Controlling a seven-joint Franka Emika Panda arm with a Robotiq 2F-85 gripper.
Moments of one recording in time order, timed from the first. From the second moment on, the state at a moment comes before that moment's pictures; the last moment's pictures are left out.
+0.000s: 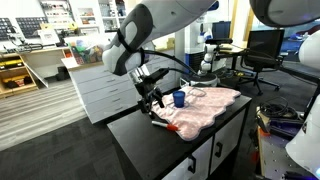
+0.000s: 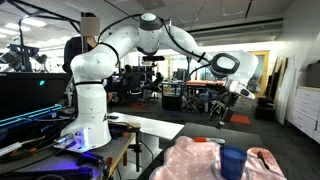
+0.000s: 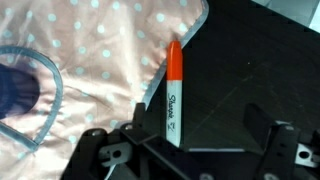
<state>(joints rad) -2.20 -0.87 2.11 -1.74 0.68 1.74 -0.38</state>
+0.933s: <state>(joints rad) -2.20 -0.87 2.09 -1.74 0.68 1.74 -0.38</state>
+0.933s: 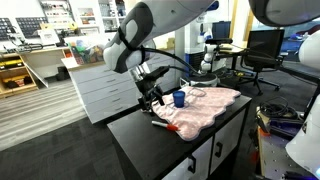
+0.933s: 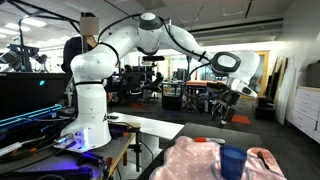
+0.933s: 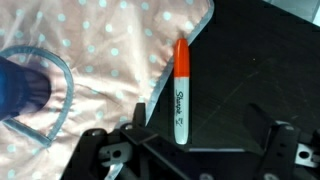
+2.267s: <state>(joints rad) -2.16 -0.86 2.06 -1.82 0.71 1.89 -0.38</state>
